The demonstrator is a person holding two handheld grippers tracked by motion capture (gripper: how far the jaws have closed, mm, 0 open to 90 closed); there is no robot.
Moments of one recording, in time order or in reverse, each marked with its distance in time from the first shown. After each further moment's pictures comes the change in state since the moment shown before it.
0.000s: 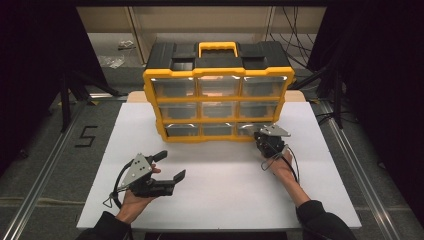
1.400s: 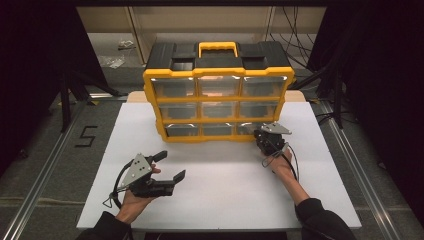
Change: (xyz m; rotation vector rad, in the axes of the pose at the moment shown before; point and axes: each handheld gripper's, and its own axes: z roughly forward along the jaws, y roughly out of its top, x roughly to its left) left arm 0.000 0.000 -0.001 -0.003 -0.001 -0.001; right arm -0.003 0.005 0.003 -0.013 0.008 0.037
